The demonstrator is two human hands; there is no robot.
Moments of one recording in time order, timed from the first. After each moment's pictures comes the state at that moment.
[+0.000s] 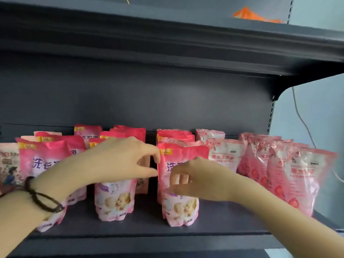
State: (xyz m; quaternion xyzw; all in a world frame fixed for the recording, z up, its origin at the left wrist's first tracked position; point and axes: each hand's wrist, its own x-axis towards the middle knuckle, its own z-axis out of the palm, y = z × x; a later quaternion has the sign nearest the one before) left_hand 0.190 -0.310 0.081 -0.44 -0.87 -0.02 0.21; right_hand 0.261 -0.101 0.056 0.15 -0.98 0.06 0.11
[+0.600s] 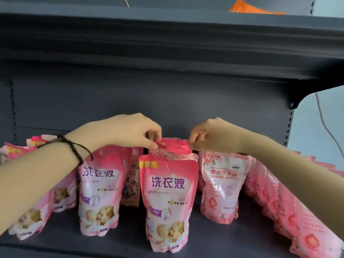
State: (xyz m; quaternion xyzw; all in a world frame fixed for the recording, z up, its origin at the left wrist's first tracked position) left_hand 0.133 -0.238 0.141 -0.39 -0.90 0.00 0.18; right_hand 0.197 0.000 0.141 0.17 -0.97 0.06 0.18
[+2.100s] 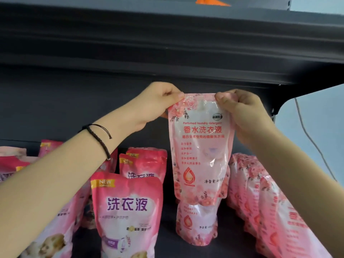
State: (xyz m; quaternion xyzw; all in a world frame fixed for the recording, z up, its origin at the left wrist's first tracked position) left_hand 0.136 -0.108 0.188 -0.41 -0.74 -0.51 0.16; right_hand 0.197 0.084 0.172 0.14 -0.68 0.61 0.38
